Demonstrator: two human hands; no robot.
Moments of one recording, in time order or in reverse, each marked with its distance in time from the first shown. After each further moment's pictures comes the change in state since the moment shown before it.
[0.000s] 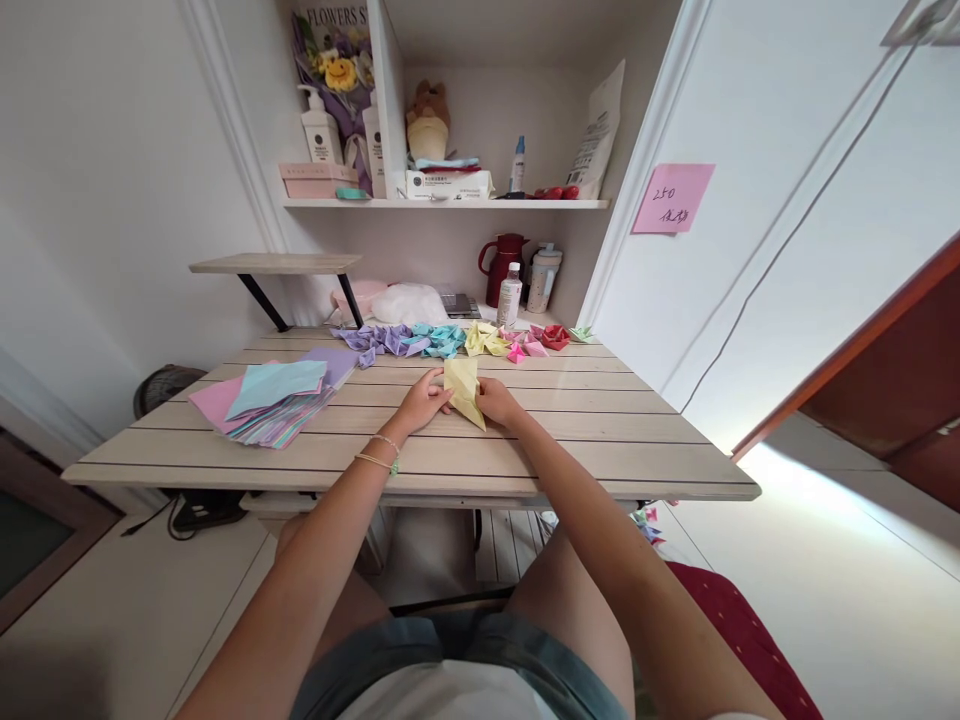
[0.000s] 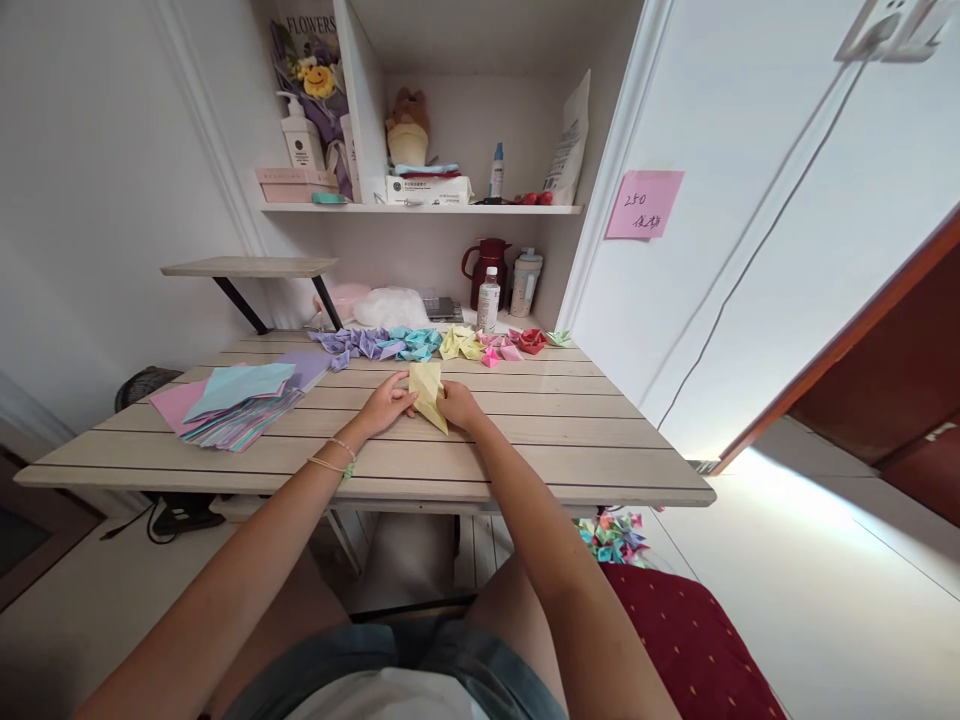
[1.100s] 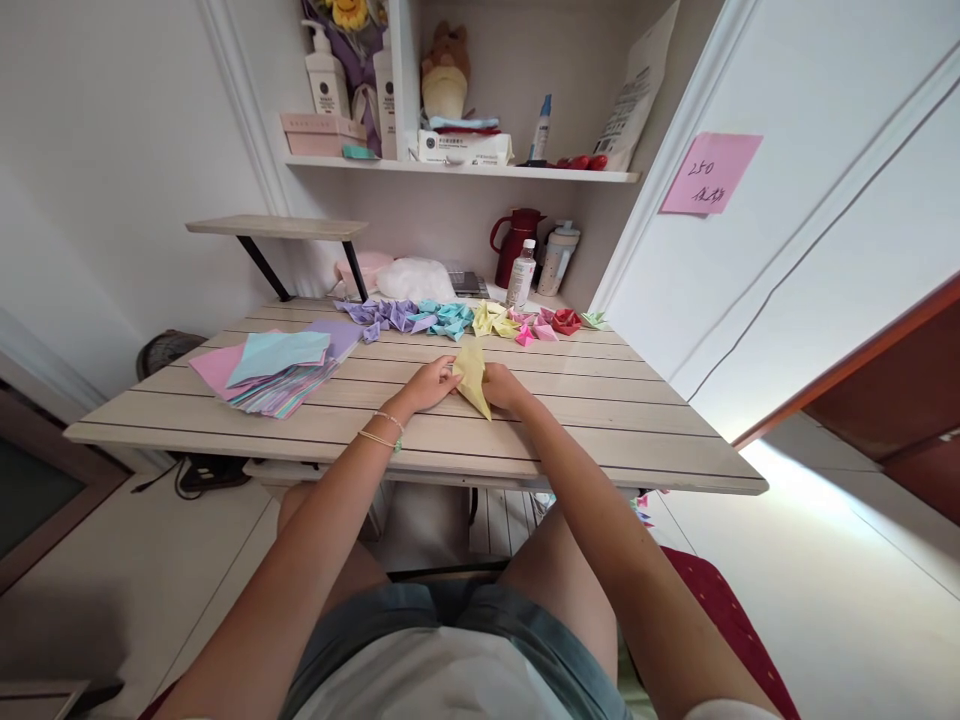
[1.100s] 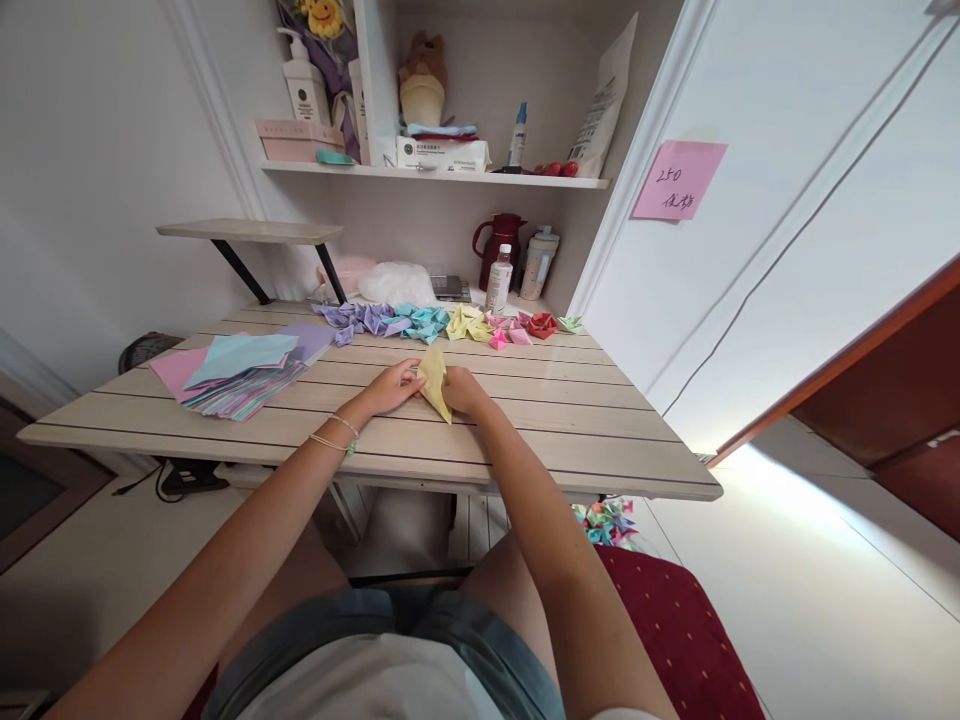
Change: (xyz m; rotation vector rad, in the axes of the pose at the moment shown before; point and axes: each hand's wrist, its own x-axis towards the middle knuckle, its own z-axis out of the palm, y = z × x) left_hand -0.002 -0.004 0.001 0.265 -0.136 0.095; right_hand -0.009 -0.005 0.000 -0.497 -0.104 -0.198
